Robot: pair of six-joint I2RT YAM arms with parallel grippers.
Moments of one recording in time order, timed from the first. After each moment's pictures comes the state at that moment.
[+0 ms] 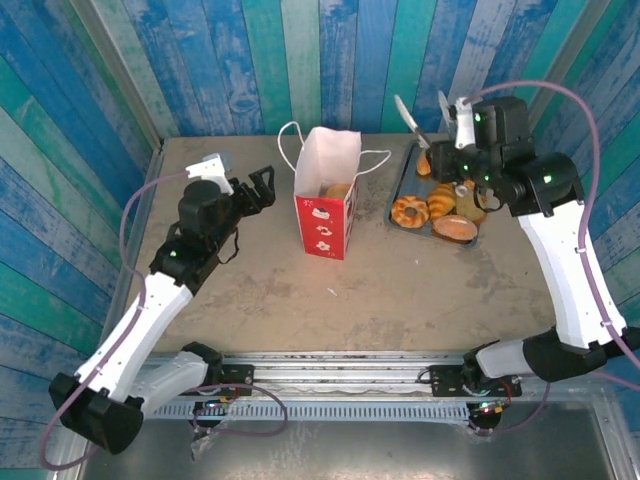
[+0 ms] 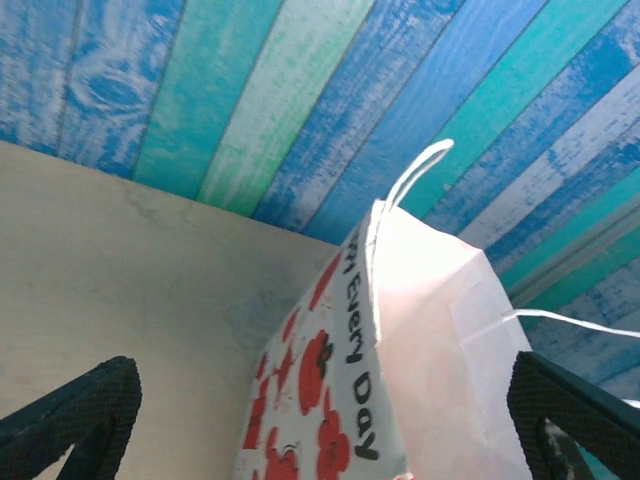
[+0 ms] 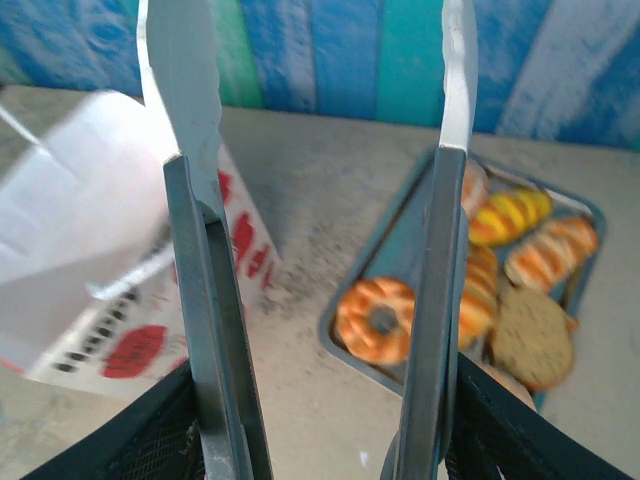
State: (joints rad) left arm -0.41 0.96 0.93 -0.18 -0.13 -0.56; right arm 0.37 1.38 1.87 -1.14 0.10 0.17
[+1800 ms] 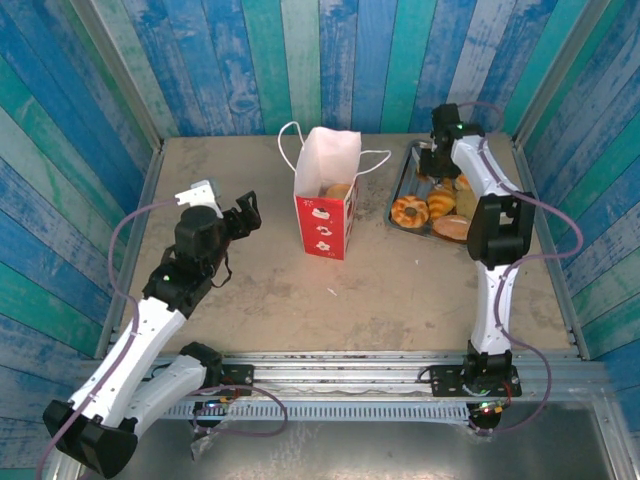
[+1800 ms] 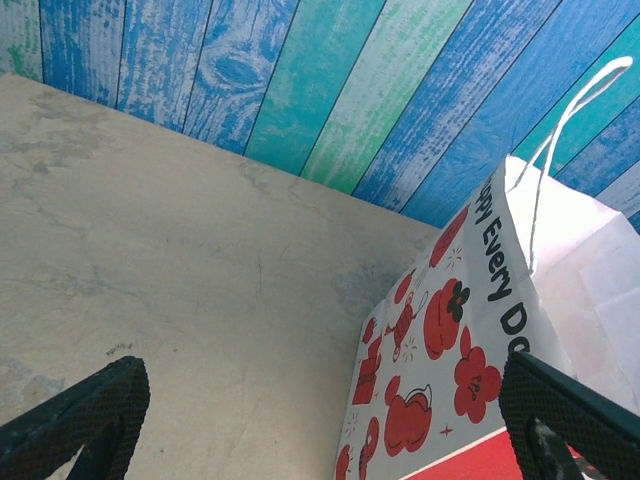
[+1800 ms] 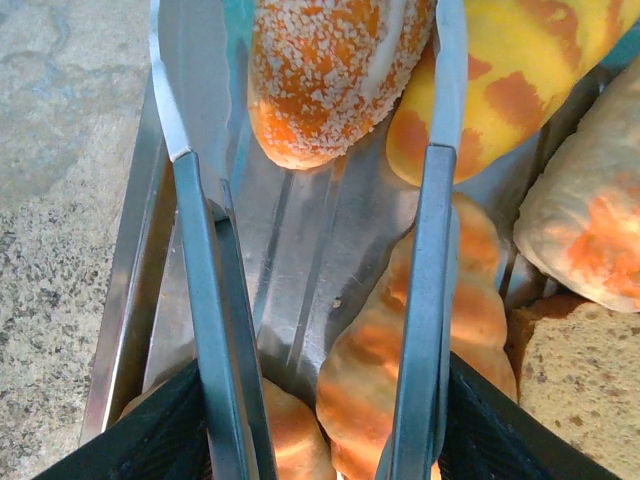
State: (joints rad) left arm -0.41 0.82 0.79 -0.27 -0.27 -0.53; right arm 0.11 2.25 2.06 -0.97 0.08 0.21
